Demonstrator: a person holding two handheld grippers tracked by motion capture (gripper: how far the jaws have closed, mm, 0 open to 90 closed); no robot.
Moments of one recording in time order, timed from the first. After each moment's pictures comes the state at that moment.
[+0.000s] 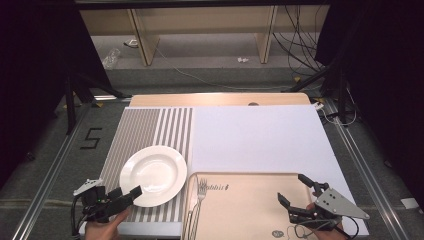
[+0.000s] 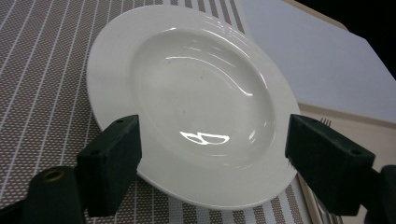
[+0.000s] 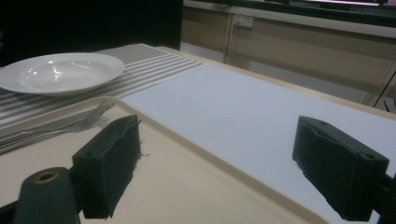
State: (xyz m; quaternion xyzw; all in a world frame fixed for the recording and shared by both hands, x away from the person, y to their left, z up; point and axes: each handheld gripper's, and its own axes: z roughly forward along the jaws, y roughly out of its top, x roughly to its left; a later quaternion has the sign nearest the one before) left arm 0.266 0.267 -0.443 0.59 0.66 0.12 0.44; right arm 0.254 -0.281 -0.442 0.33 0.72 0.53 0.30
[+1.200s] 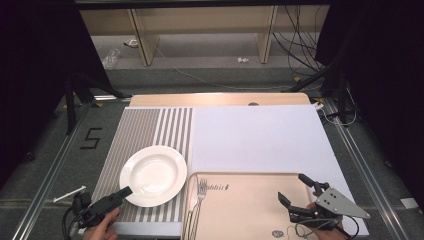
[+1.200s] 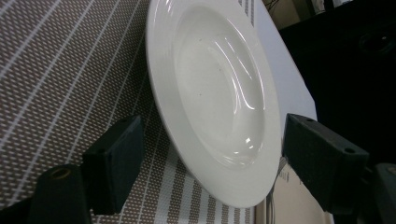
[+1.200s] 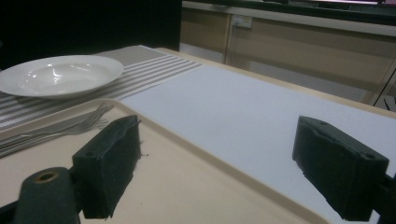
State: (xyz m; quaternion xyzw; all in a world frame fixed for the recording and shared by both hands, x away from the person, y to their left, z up) left arm 0.263 0.301 -0.479 0.41 0.76 -0.05 0.50; right arm 0.255 -0.281 -0.442 0.33 0.71 0.54 0.30
